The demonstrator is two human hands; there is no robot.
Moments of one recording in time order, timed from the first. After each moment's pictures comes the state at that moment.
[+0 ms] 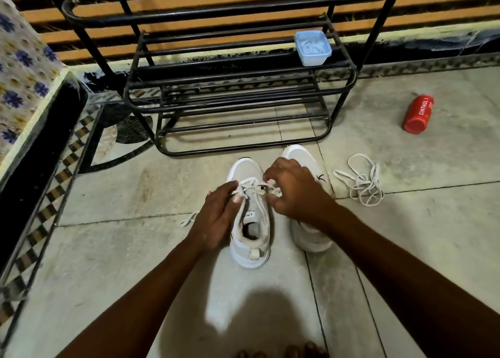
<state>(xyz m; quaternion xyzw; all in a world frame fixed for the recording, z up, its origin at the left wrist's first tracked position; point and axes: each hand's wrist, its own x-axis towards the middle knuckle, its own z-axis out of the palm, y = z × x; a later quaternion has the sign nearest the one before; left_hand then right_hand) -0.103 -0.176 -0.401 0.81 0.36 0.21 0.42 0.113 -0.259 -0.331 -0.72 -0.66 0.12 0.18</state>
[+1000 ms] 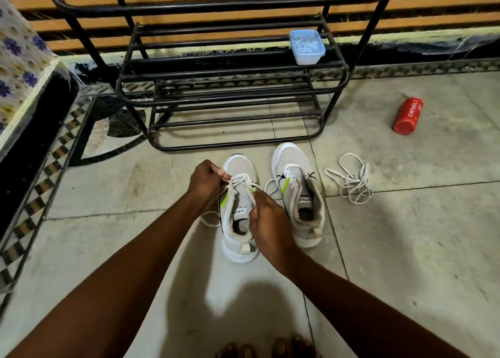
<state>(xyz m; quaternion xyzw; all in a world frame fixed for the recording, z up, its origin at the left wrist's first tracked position) -0.051 -0.124 -0.388 0.53 0.58 0.26 0.56 0.037 -0.291 -0.386 -0.78 -0.50 0.15 0.34</state>
